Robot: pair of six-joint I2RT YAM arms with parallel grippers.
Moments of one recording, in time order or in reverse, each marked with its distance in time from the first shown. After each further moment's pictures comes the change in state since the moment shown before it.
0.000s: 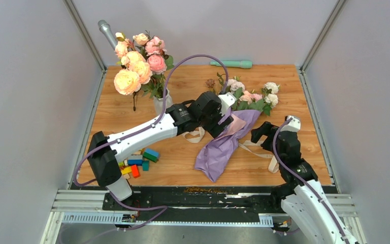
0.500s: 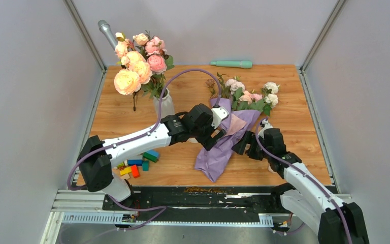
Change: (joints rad) left arm 0.000 -0.113 -0.255 0.109 0.126 -0.011; right arm 0.005 0.301 -0.100 0.156 -0.486 0.047
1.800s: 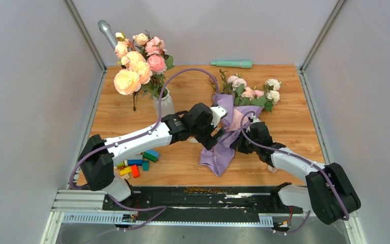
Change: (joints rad) left arm 0.021 0.017 -0.011 0.003 0.047 -0.069; right arm 0.109 0.365 0.053 0.251 0.061 0.080
